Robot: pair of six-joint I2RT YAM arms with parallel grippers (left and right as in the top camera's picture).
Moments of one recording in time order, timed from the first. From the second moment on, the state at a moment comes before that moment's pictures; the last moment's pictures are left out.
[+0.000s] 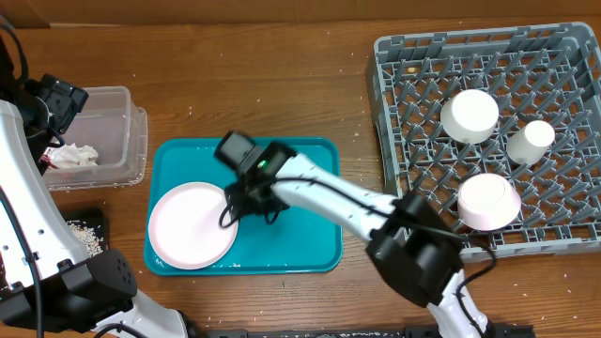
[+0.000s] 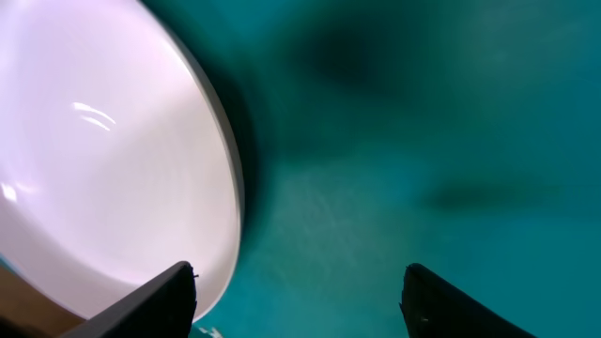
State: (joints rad) left arm 0.44 1.82 2.20 -1.65 -0.06 -0.73; right arm 0.94 2.18 1.75 -0.91 -0.18 0.65
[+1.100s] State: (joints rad) left arm 0.44 1.82 2.20 -1.65 -0.06 -0.73; right arm 0.84 2.24 1.75 -1.14 -0.03 0.79
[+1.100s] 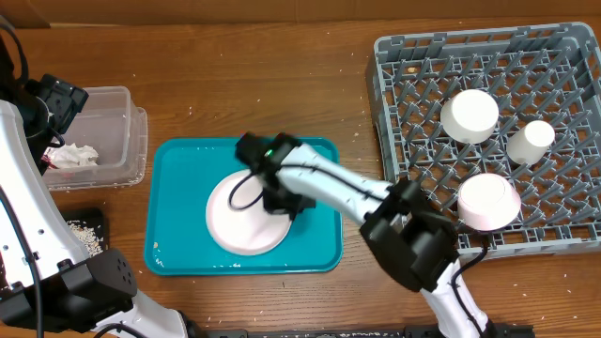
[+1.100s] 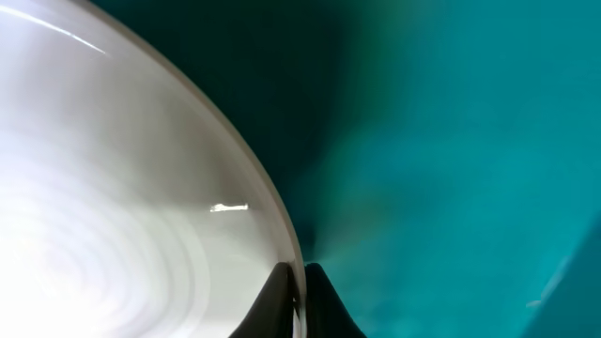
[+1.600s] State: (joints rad) left arm 0.44 1.82 2.20 -1.65 -0.06 -0.73; right arm 0.42 1.99 1.98 -1.47 0.19 0.71
